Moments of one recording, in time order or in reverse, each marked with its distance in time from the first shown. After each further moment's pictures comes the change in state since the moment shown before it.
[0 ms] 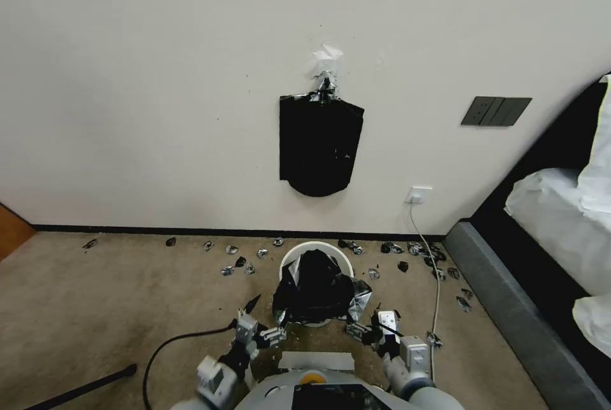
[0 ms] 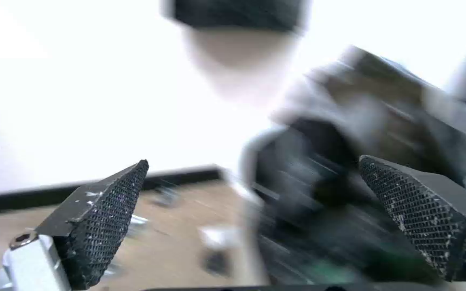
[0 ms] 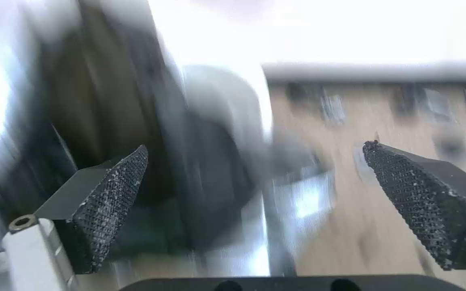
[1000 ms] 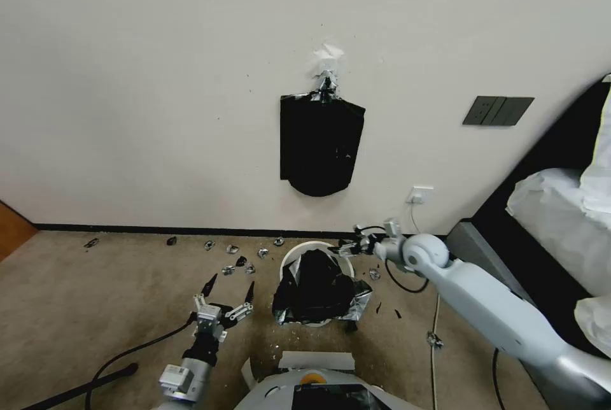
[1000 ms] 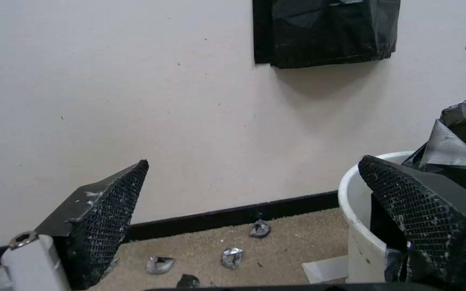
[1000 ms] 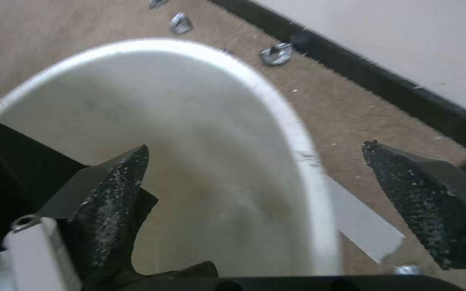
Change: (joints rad) left arm 0.059 -0.176 -0.191 -0.061 0.140 0.028 0.034; right arm 1.193 -0.131 -0.575 -0.862 0.211 -0.316 -0.741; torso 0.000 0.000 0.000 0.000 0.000
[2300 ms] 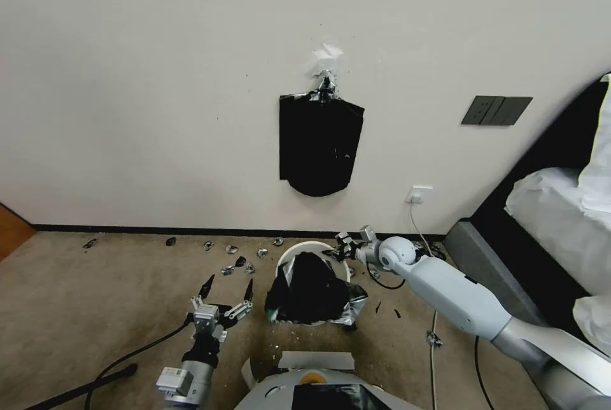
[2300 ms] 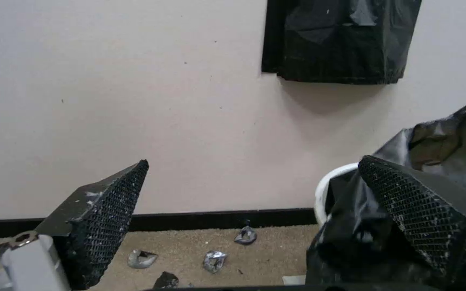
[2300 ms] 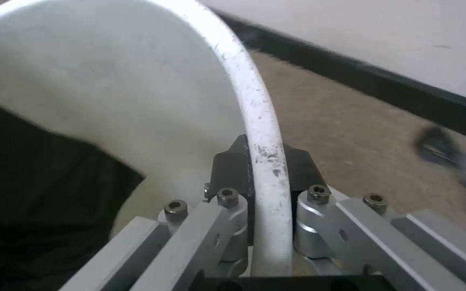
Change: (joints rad) left arm -0.030 -0.039 0.050 -0.045 -0.058 0.061 -0.029; right arm -0.085 -0.005 0.064 0.029 0.160 0.033 0.290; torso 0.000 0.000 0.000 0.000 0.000
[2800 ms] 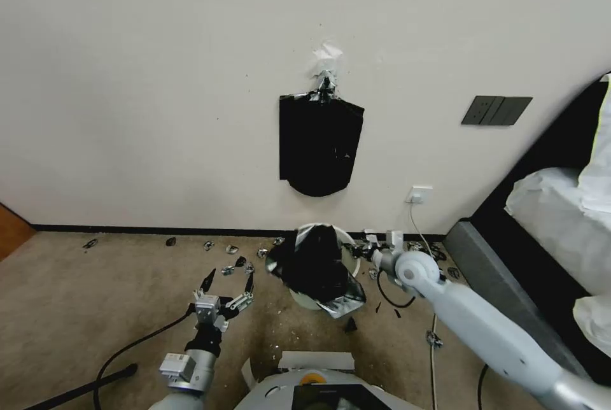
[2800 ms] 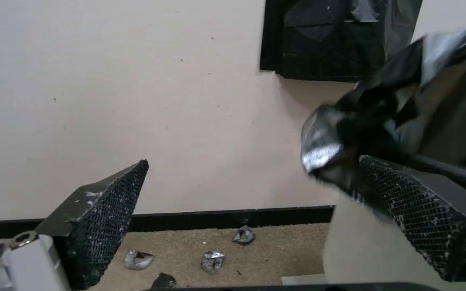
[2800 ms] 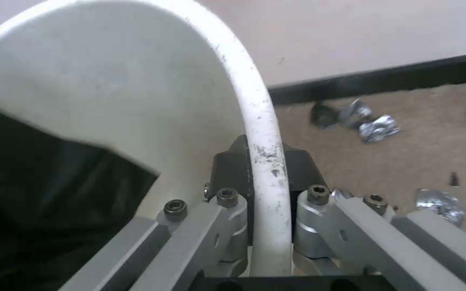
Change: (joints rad) left arm -0.037 0.034 0.000 0.002 -0.033 0.045 -0.009; right arm -0.396 0.057 0.294 0.428 0.220 0.221 0.705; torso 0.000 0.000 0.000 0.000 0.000
